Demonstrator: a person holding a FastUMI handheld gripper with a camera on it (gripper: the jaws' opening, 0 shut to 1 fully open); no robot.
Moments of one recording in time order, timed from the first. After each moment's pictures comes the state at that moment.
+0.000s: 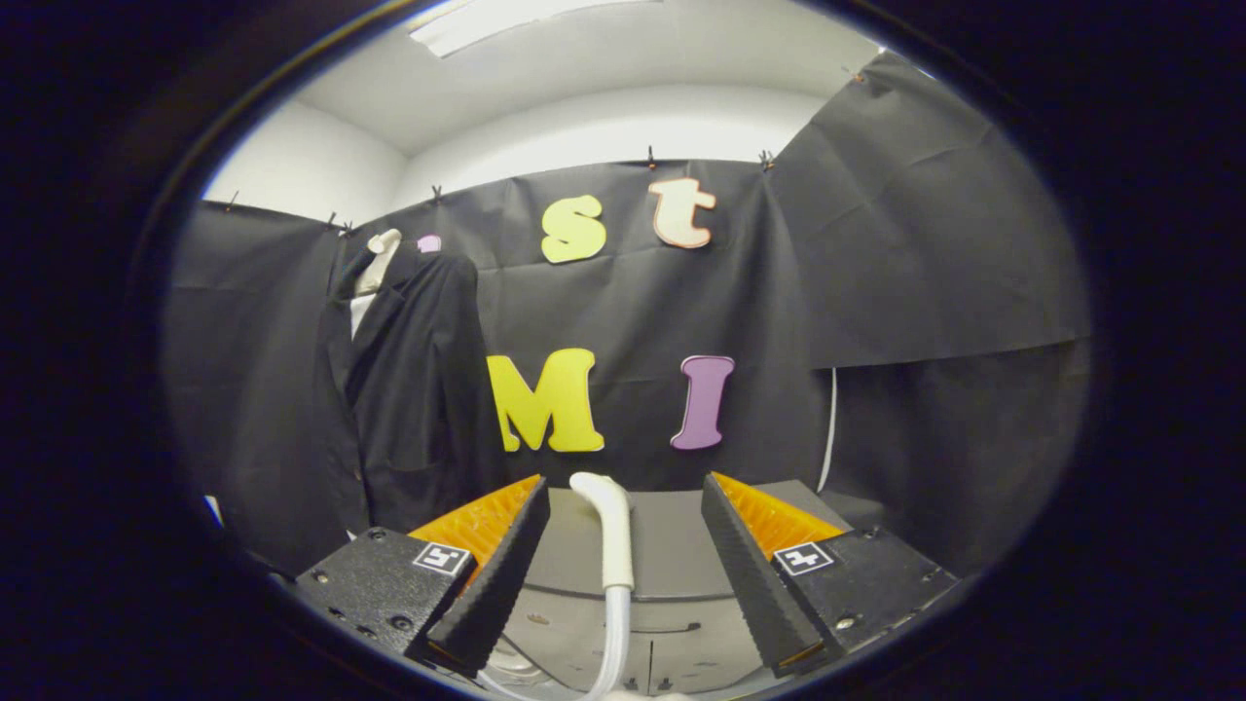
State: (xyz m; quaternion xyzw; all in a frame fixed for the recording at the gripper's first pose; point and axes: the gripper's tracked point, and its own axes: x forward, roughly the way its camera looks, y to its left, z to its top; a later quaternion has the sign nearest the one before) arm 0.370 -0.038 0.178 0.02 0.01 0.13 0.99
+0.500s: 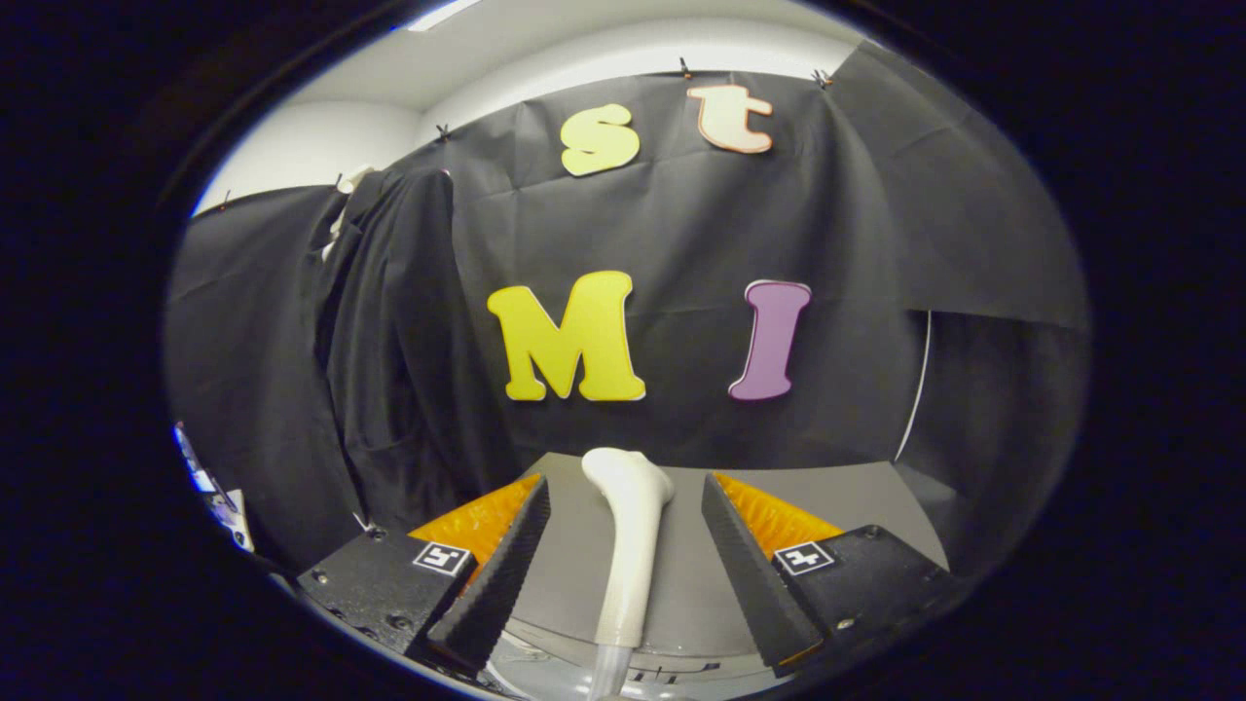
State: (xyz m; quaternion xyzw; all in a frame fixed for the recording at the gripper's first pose) arm 0.508 -0.004 0.128 0.02 0.13 0.21 0.97
